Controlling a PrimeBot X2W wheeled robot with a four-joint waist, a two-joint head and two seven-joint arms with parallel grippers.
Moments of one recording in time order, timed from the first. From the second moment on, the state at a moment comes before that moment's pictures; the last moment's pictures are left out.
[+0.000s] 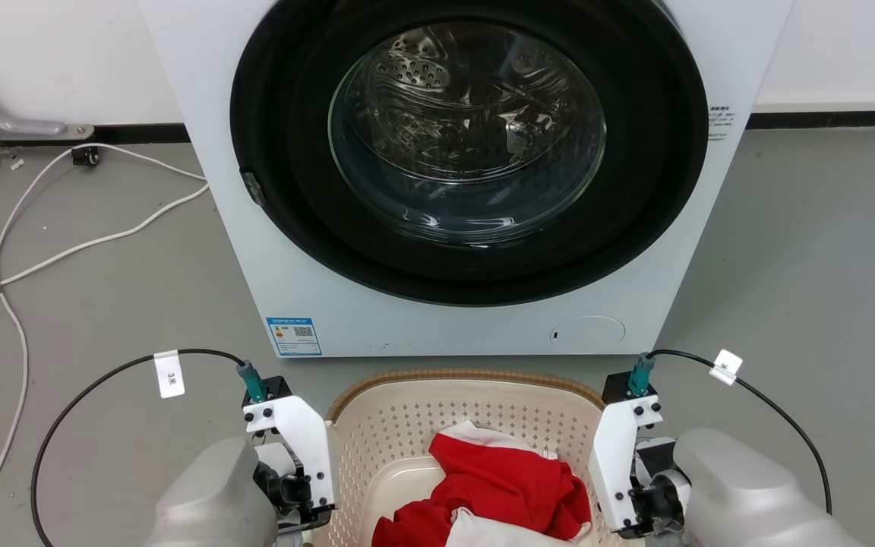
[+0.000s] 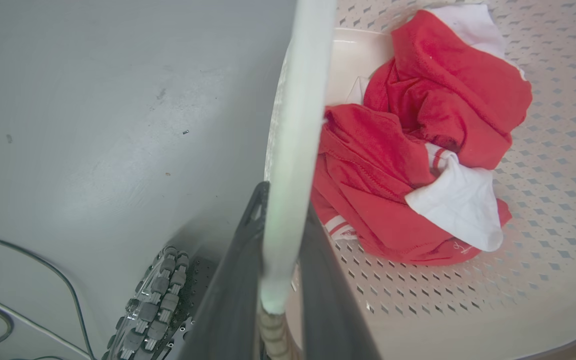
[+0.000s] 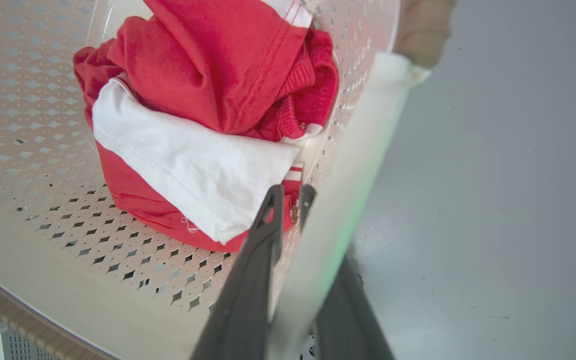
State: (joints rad) left arm -0.70 0.09 -0.49 1.30 -0.81 -0.06 0.62; right arm -0.73 -0.10 1.14 1.21 1.13 0.12 0.57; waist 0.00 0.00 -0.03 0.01
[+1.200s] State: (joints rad) left arm -0.69 0.09 -0.50 1.30 -0.83 -0.06 0.61; right arm -0.73 -0.10 1.20 1.22 1.18 0.12 0.54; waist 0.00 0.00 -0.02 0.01
